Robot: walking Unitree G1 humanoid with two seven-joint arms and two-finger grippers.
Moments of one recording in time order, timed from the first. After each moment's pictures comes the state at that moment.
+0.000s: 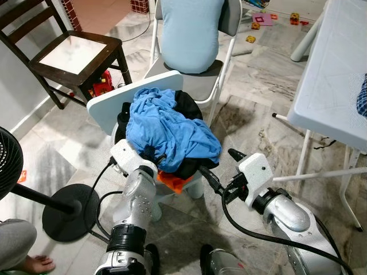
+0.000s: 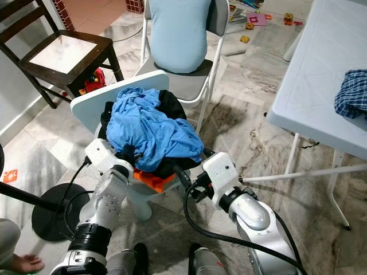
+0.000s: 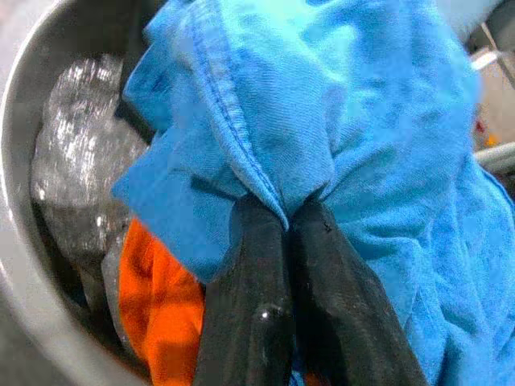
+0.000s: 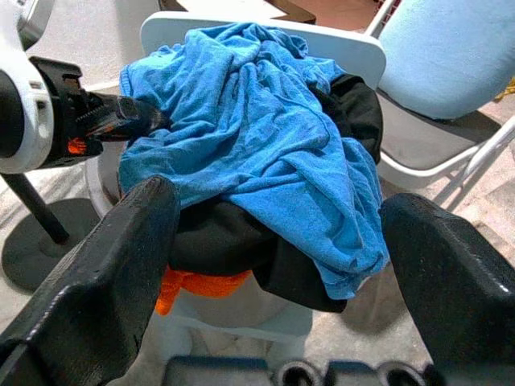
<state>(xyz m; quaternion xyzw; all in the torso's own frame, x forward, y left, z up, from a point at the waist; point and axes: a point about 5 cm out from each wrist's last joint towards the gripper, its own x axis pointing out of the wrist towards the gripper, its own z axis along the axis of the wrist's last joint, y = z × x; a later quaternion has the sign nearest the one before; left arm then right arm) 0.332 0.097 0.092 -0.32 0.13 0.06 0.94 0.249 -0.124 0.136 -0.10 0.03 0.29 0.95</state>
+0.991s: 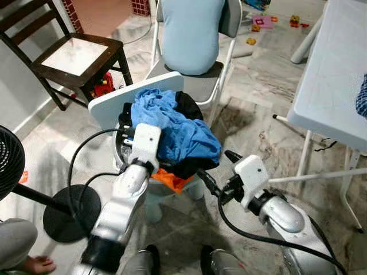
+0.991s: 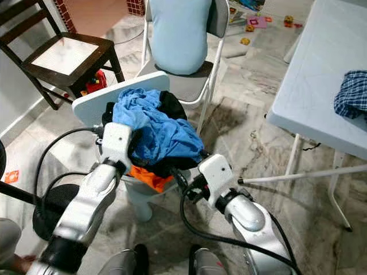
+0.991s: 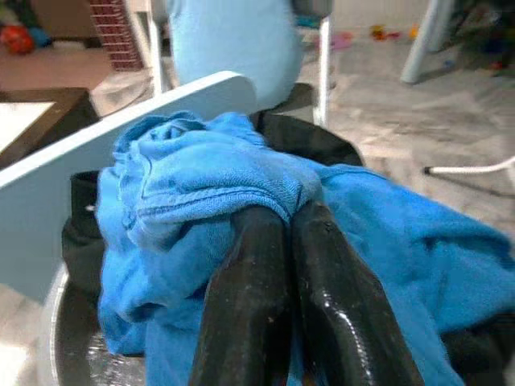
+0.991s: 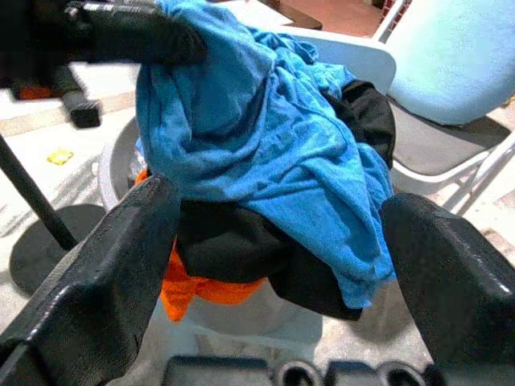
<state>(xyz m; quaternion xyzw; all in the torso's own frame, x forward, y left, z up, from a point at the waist) 0.309 0.100 0.134 0.07 0.00 -0.14 0.99 0.251 -0.116 0.132 -0.09 0.02 0.29 0.95</state>
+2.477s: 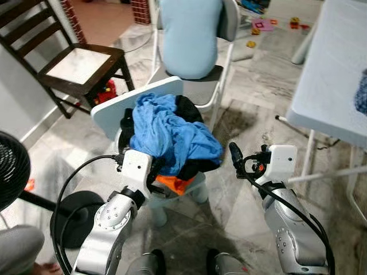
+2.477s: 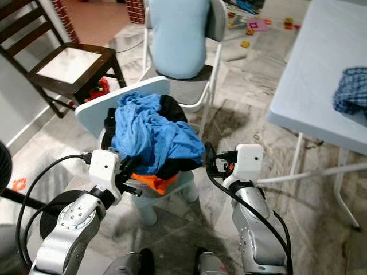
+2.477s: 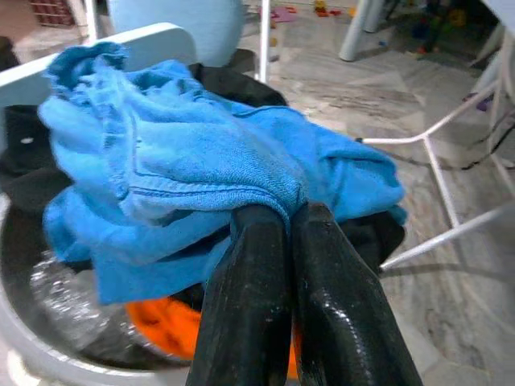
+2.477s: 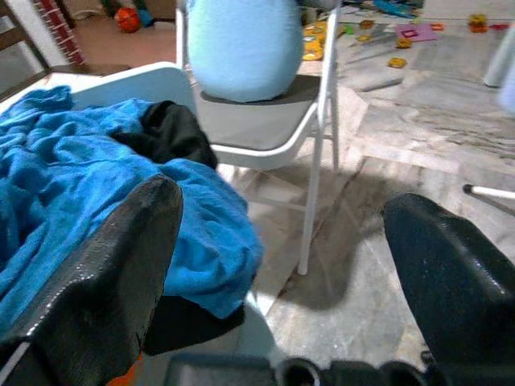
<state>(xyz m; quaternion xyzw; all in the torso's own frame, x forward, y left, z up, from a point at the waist) 0.260 0.112 0.117 0.00 0.05 -0.19 0.98 0.279 -0.152 0.124 0.07 0.03 0.05 1.00</state>
